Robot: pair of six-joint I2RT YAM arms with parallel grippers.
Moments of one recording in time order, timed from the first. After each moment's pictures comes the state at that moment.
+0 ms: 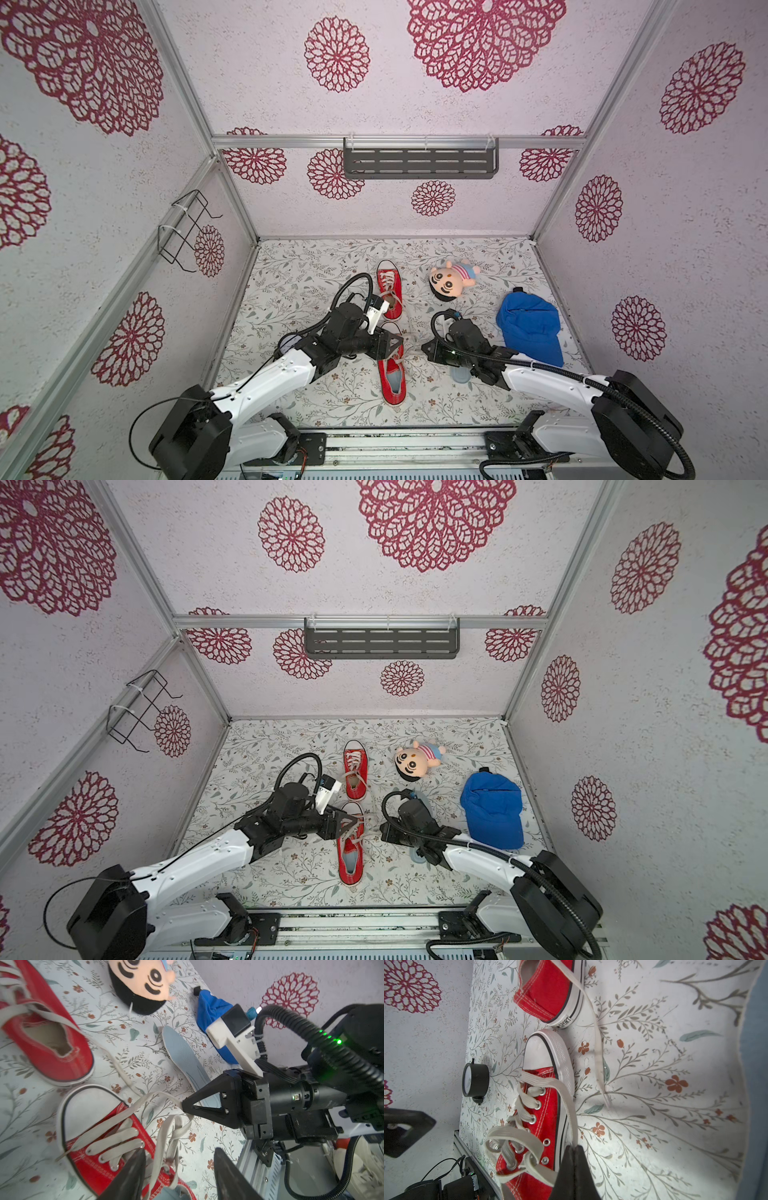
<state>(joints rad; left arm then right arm) -0.70 1.27 0.69 -0.02 0.41 -0.36 0.77 1.25 0.51 0.04 -0.14 0.88</state>
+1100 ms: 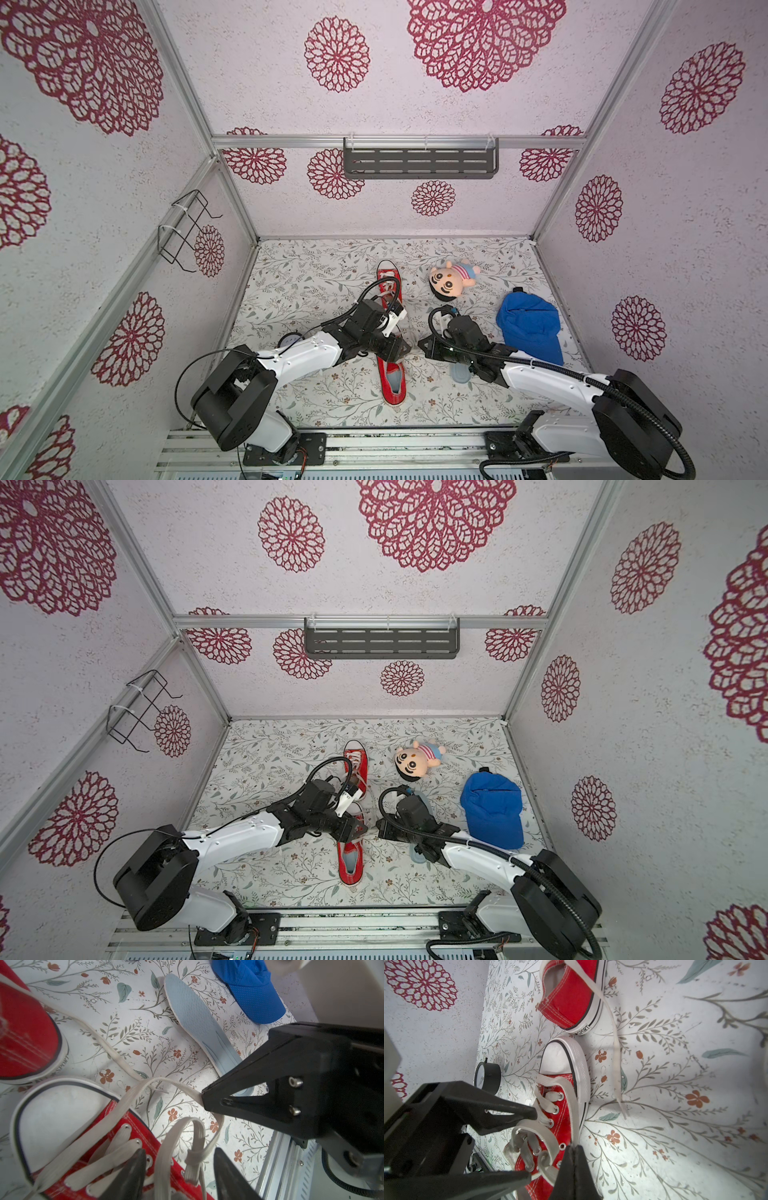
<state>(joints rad) -0.73 1.50 0.79 -0.10 0.39 -0.22 0.77 1.26 0.54 0.04 -0.16 0.86</state>
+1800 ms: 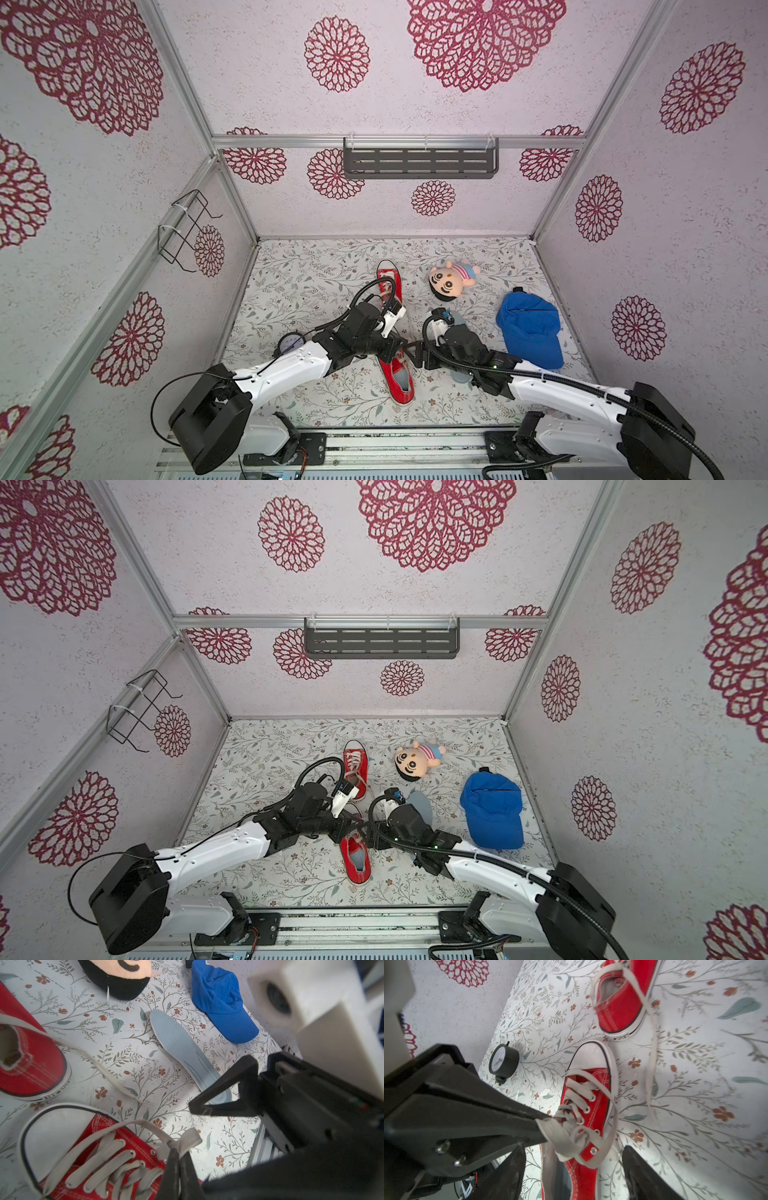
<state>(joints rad) -0.77 1.35 0.73 -0.04 0.33 -0.28 0.95 1.19 0.56 0.03 -0.02 0.74</state>
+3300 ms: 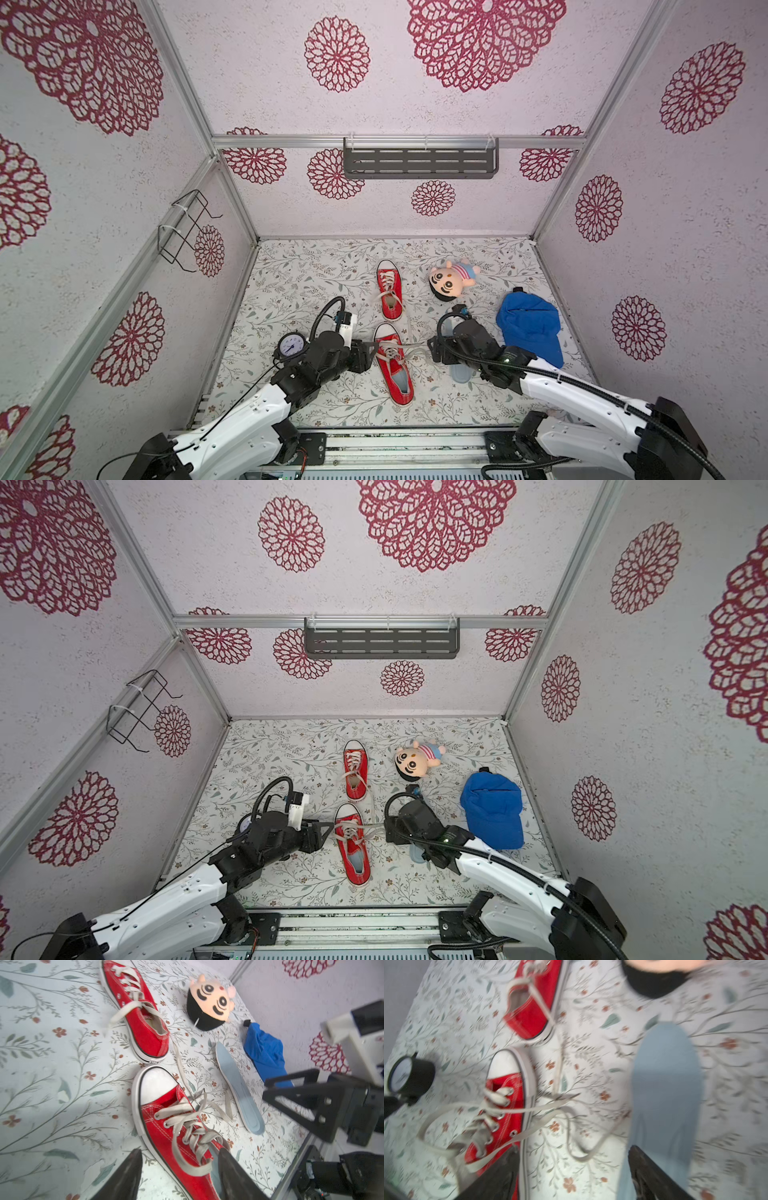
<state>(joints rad) -0.67 0.85 0.36 -0.02 0.04 -0.62 0.89 1.13 0.63 -0.32 0.11 0.65</state>
